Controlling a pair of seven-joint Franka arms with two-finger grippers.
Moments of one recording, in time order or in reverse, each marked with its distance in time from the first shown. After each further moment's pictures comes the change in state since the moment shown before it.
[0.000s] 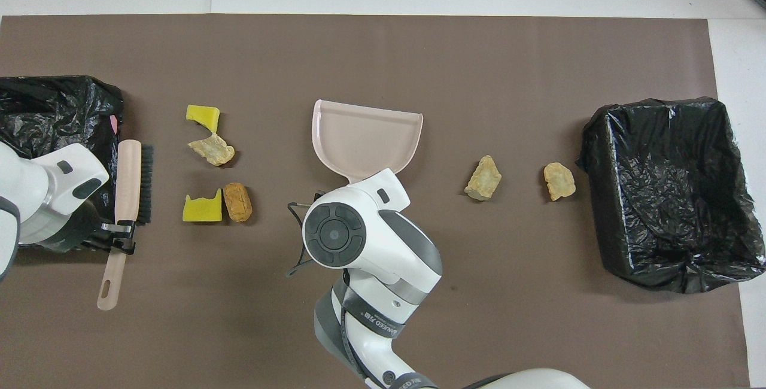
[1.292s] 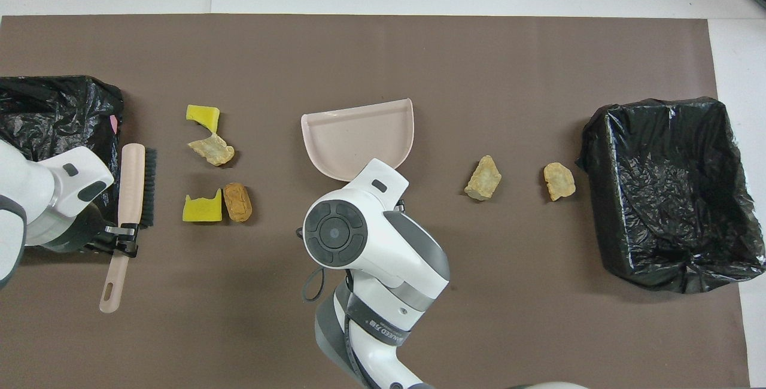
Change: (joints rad) left arm 0.001 0.000 -0.006 -0.011 0.001 -0.003 0.000; right arm -0.012 -0.065 0.006 -0.002 0.003 -0.143 -0.476
